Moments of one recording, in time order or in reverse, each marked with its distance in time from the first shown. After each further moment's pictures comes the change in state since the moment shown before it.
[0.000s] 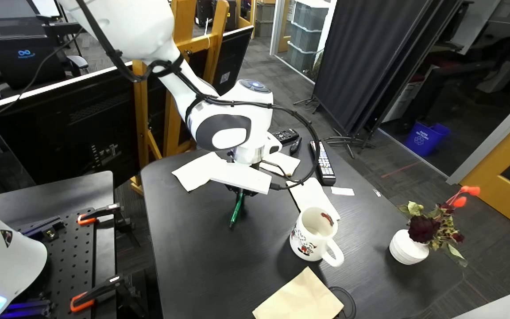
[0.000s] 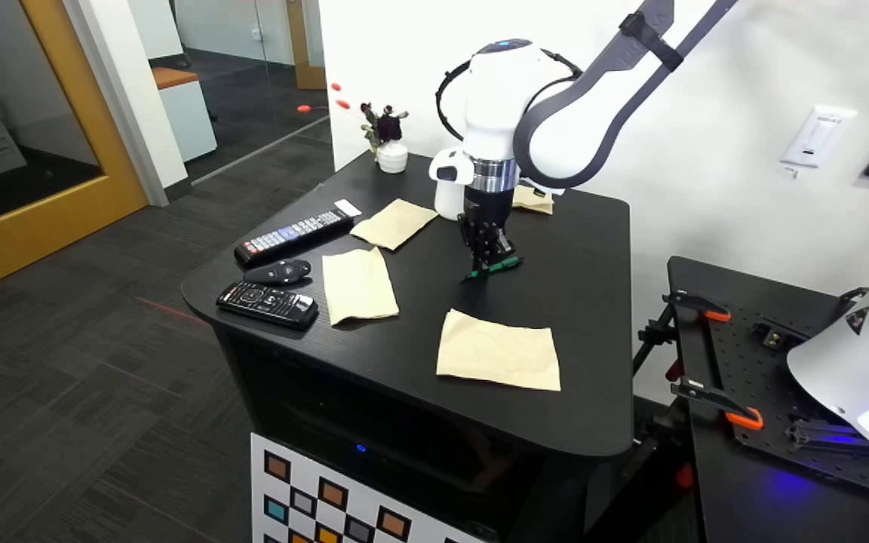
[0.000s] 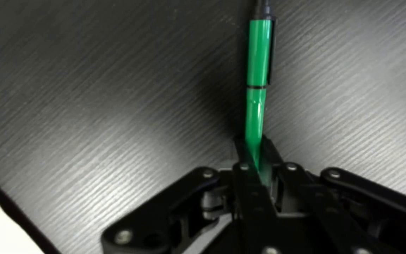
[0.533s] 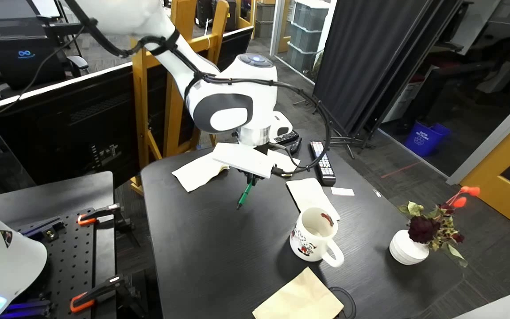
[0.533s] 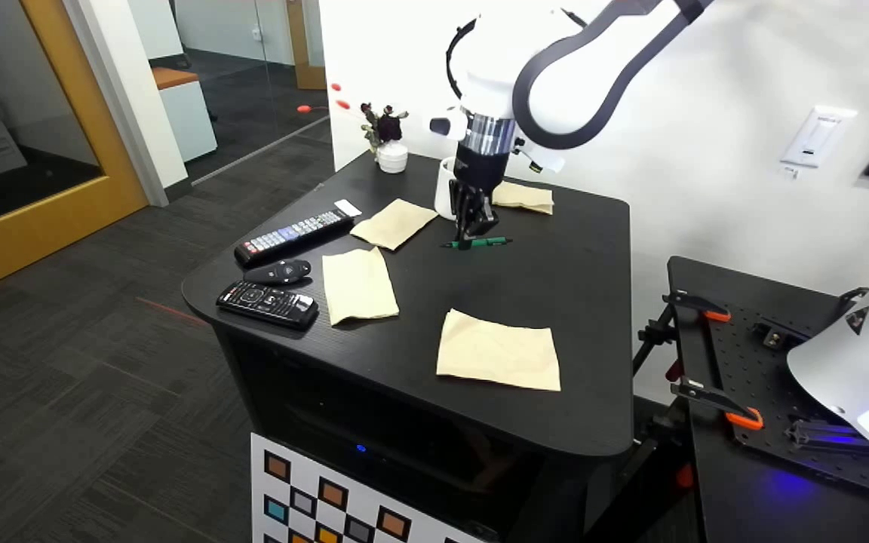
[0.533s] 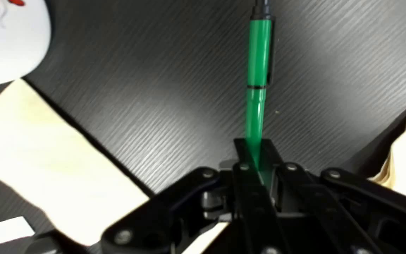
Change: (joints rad) arm -0.012 -0.099 0.018 0.002 0.090 0.032 0.082
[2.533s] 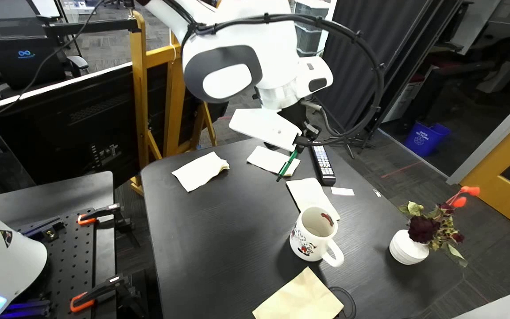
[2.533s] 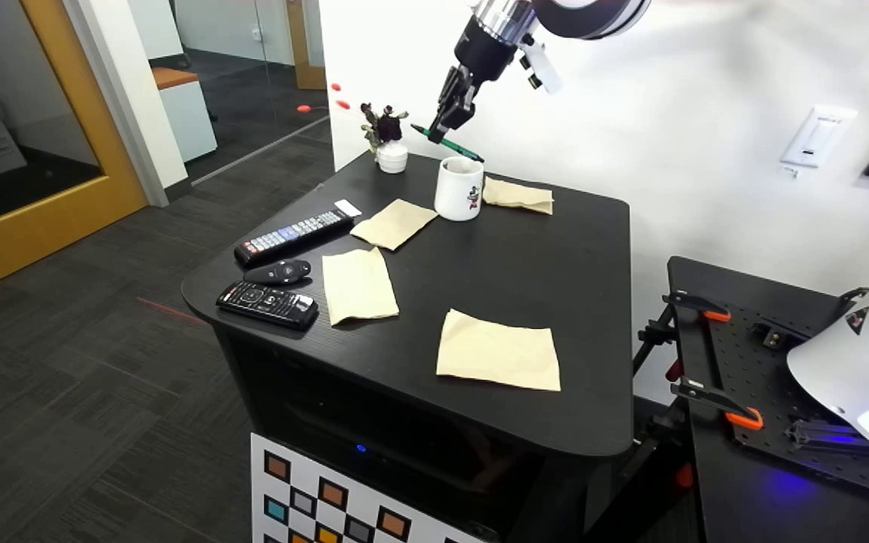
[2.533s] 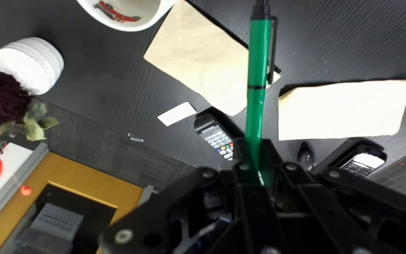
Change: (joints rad) arm -0.050 -0.179 -0.032 0.008 0.161 0.192 0.043
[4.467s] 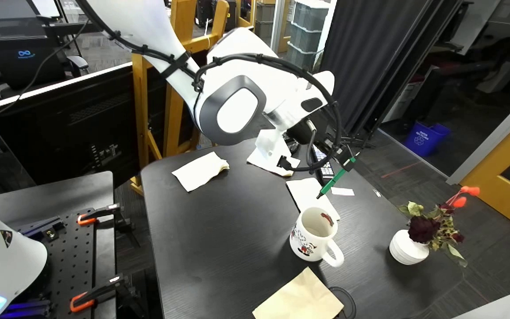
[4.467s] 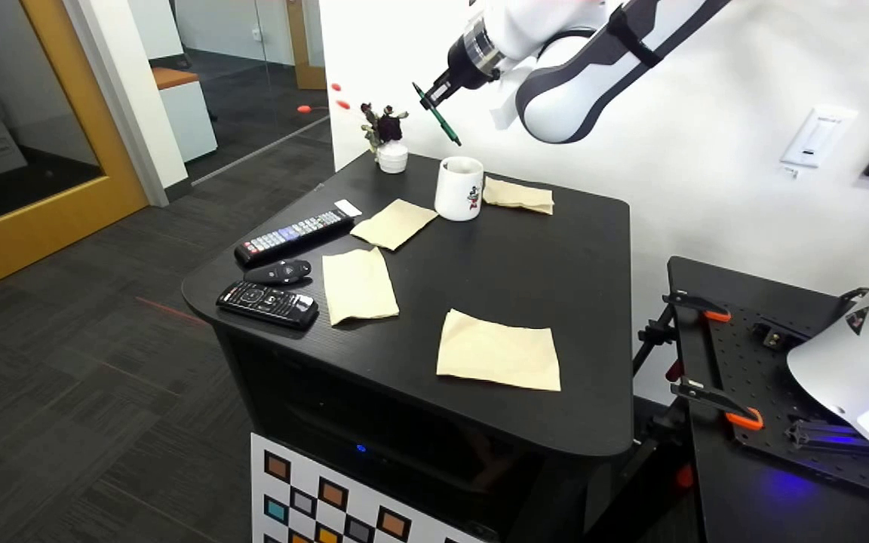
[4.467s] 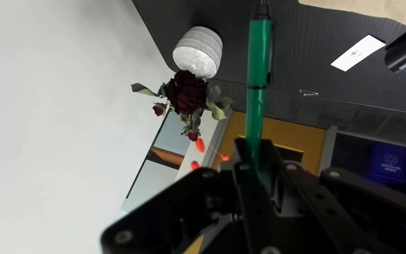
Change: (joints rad) arm 0.899 0.396 -1.048 0.009 -0.186 0.497 0.866
